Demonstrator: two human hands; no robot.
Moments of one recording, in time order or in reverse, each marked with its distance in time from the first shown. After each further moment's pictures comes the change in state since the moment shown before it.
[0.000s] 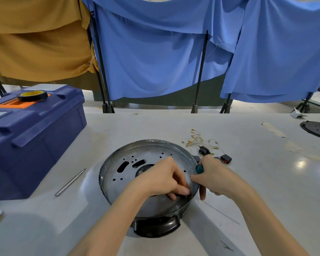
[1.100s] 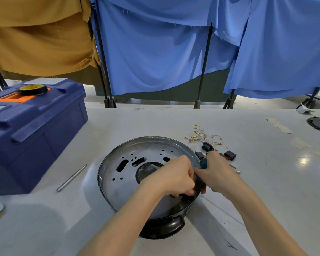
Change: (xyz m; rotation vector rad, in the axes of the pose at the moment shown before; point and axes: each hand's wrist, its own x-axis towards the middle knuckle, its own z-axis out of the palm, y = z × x) left_hand 0.015 0.007 0.017 0.293 0.068 -0.019; right_hand 0.001 -0.001 0.013 0.050 0.207 -0.006
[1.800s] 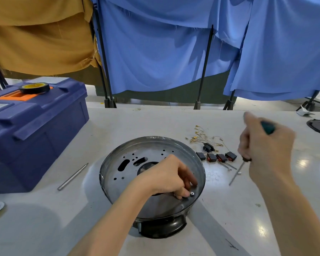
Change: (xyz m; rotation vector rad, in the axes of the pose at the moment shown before) left_hand -0.016 -0.017 -0.013 -0.390 -0.131 0.020; right_hand -0.015 -0.019 -0.061 0.925 0.661 -0.224
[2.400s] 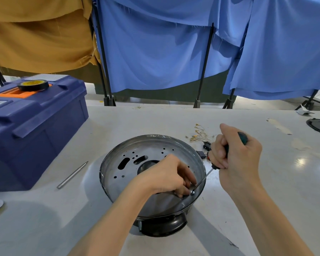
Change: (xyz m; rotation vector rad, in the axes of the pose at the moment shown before) left_hand -0.001 -0.001 0.002 -0.020 0.022 -0.018; right_hand -0.033 0.021 0.025 0.378 -0.227 0.151
